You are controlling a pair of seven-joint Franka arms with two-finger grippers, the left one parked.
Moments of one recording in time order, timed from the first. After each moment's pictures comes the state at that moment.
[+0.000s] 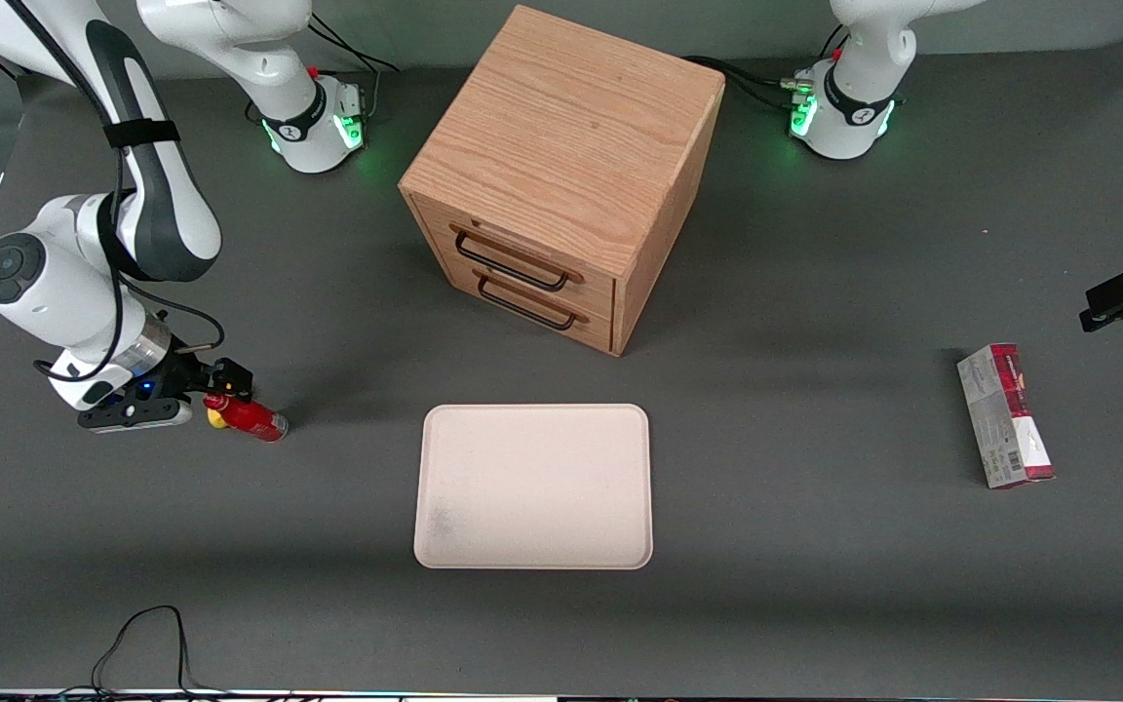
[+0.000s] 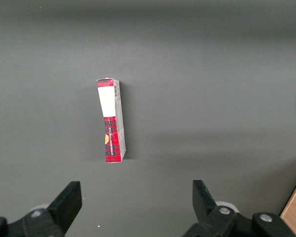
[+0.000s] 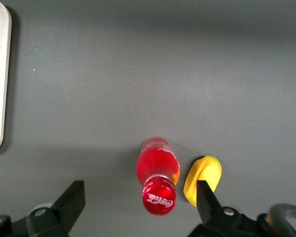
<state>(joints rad) 0.07 0.17 -0.08 -2.12 0.04 2.40 -0.10</state>
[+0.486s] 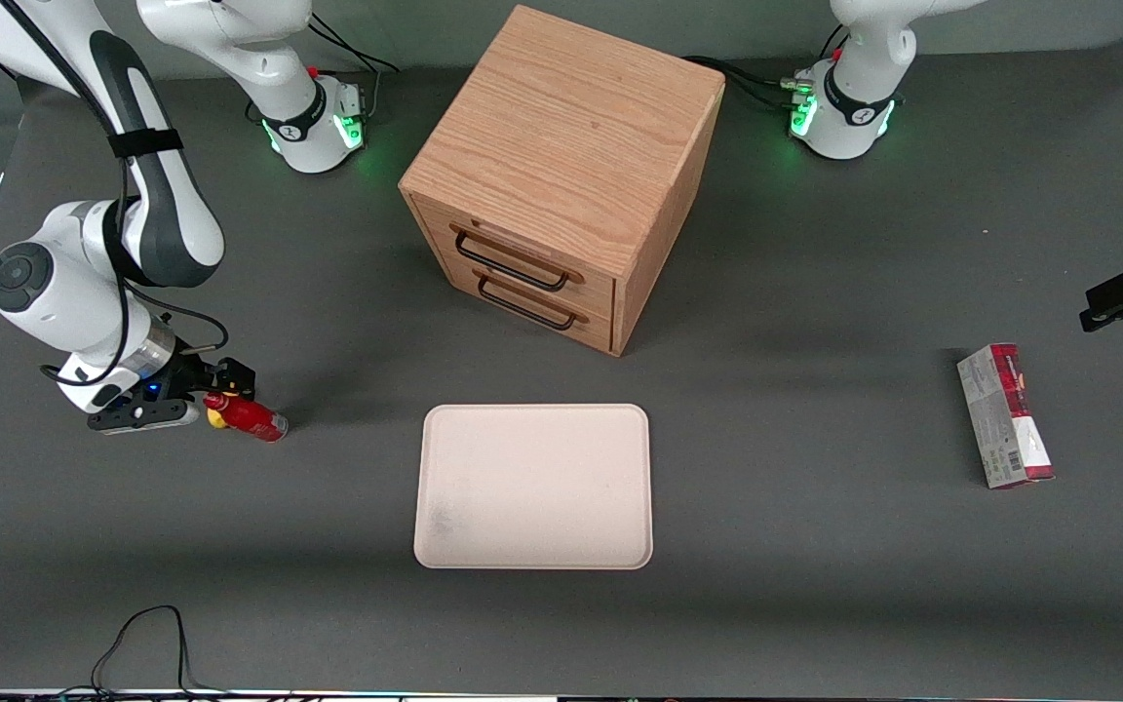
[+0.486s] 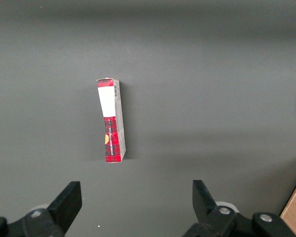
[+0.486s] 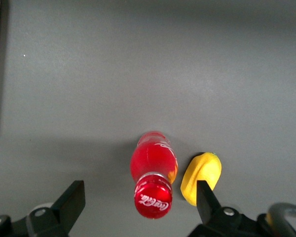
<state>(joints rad) 0.07 0.19 -0.08 -2.12 0.04 2.40 -0.15</state>
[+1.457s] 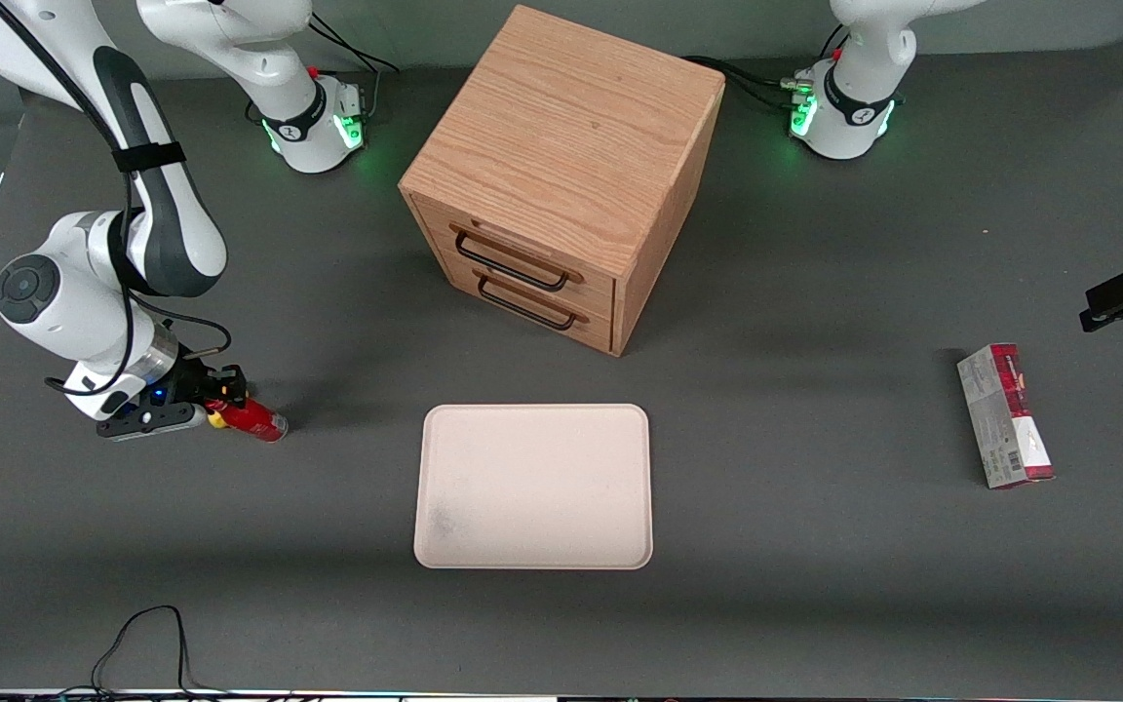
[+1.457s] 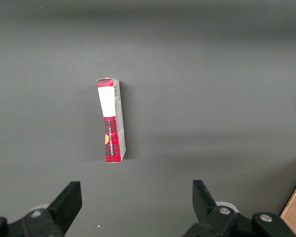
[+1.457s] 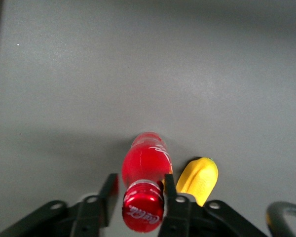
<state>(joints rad) 0.06 0.22 -0.08 -2.12 0.04 2.41 -0.21</state>
